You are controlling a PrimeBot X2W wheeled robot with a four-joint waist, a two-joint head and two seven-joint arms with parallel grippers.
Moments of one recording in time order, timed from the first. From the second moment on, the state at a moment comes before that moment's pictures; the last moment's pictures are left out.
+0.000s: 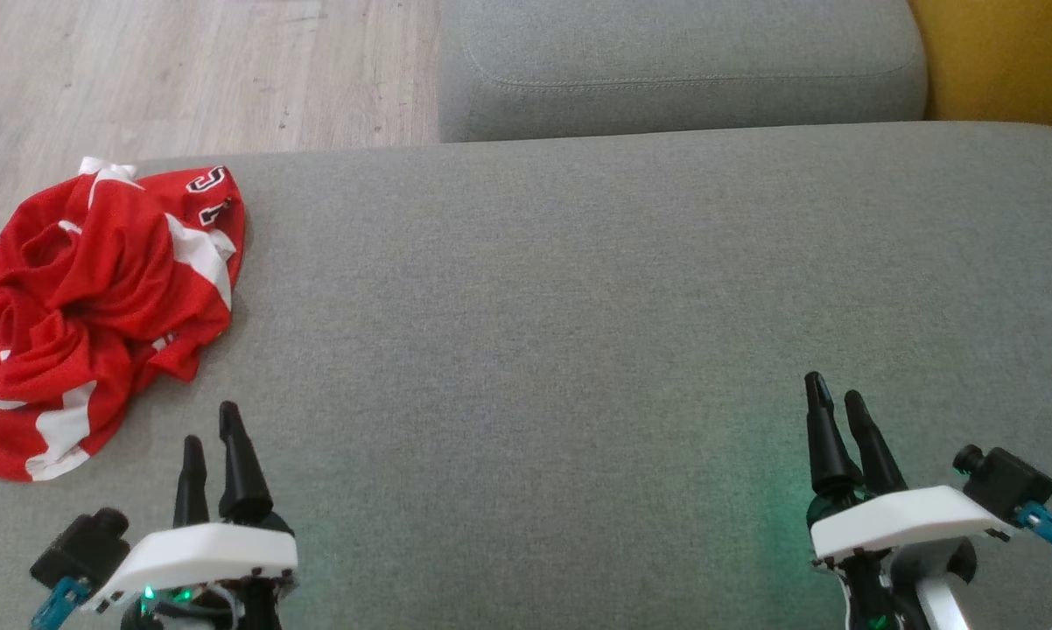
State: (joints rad) left arm 0.00 0.04 -0.06 0.17 -0.84 0.02 -0.08; right arm -0.01 -0.04 0.10 0.27 0.75 0.13 -0.08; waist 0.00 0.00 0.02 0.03
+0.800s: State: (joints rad) left arm 0.00 0.04 -0.10 0.15 -0.54 0.04 -0.15; right arm -0.02 -0.04 0.12 0.26 0.44 0.13 -0.15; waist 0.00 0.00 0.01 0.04
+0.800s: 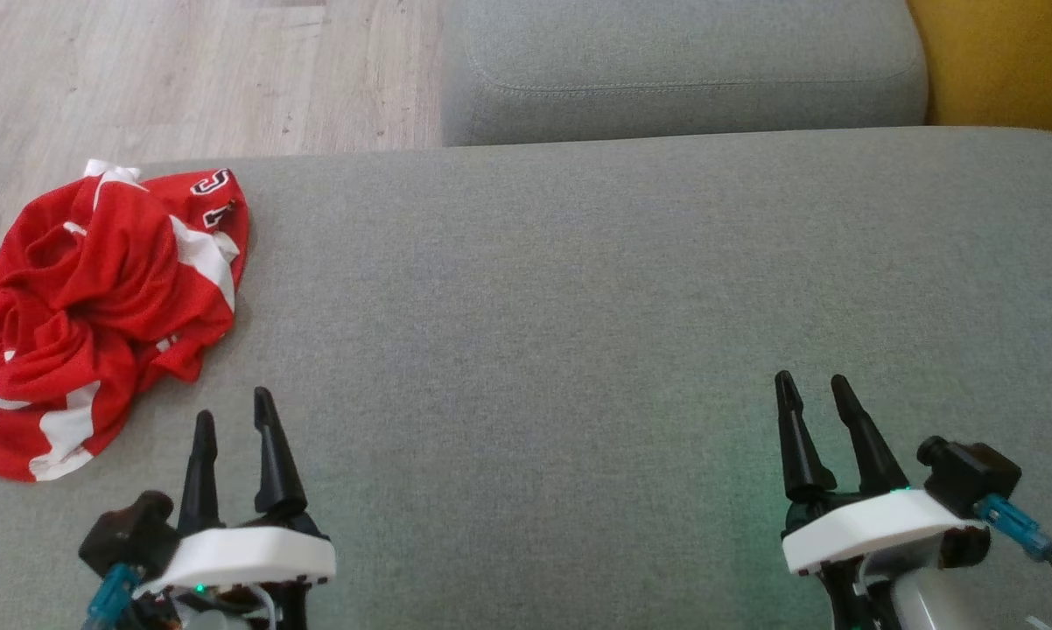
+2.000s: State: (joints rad) left arm 0.01 0.04 -0.16 0.16 -0.13 0.06 -0.25; right arm -0.02 -0.04 0.14 0.28 0.02 0.13 -0.25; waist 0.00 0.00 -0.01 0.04
